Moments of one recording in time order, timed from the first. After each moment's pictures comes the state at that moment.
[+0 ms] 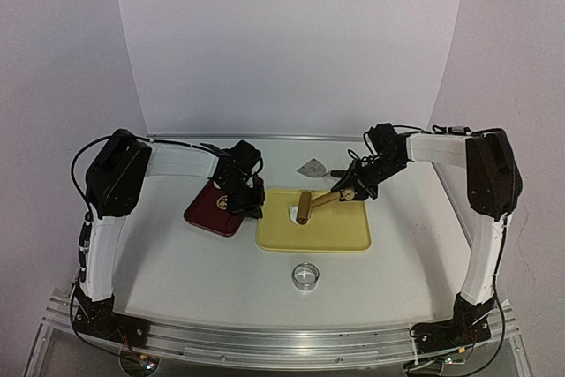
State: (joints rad) left arm -0.69 2.19 1.59 -0.56 0.25 -0.72; right arm 0.33 2.04 1.46 -0.65 -0.67 0.80
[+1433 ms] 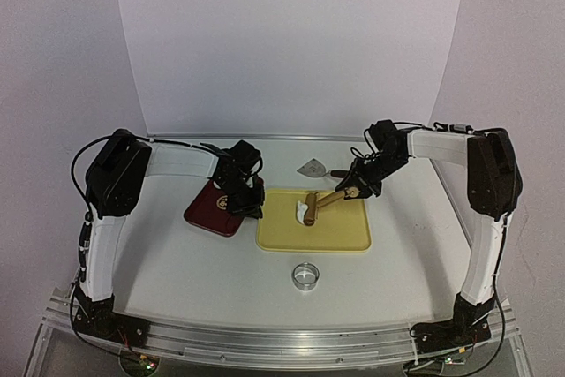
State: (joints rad) left arm -0.69 2.19 1.59 -0.56 0.26 -0.72; right arm 0.33 2.05 1.51 -0.72 -0.57 0.78
